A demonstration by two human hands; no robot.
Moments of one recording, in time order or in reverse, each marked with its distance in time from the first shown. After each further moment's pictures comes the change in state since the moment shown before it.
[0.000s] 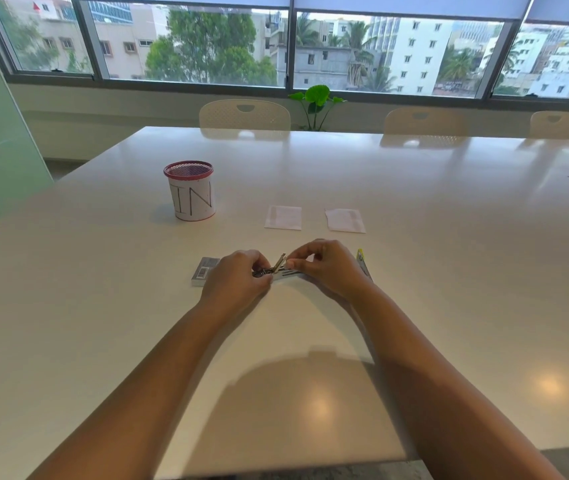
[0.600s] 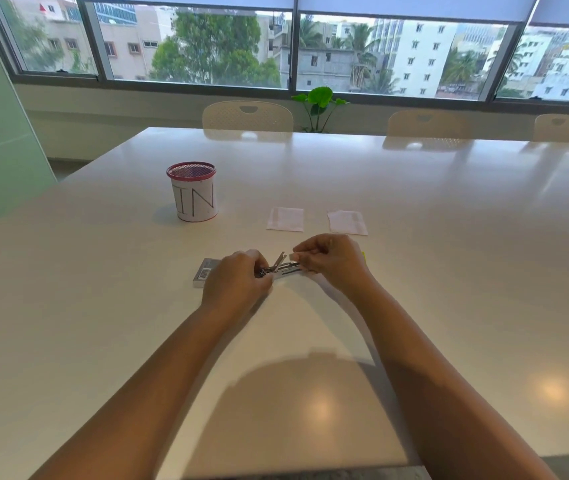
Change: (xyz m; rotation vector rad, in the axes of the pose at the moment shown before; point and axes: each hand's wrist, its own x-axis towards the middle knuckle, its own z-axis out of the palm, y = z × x) left_hand -0.004 0.006 -0.001 0.094 0.061 -0.033; right_hand -0.002 -0.013 -0.004 0.228 0.097 0.077
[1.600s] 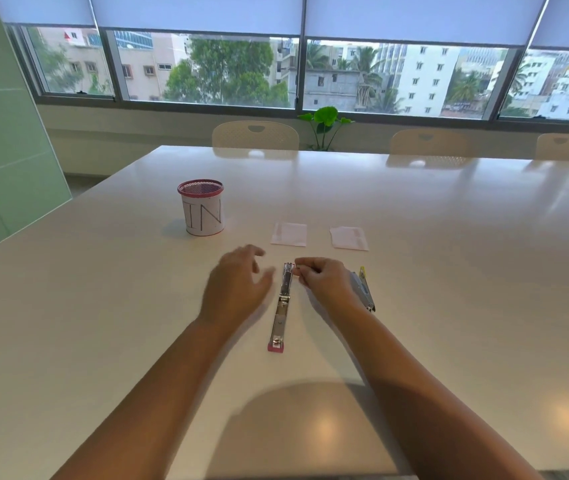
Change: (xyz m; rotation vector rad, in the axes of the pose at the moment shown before) left_hand -0.001 -0.002 -0.006 -0.024 0.256 0.134; right_hand 0.001 0.005 0.026 0.247 0.132 0.227
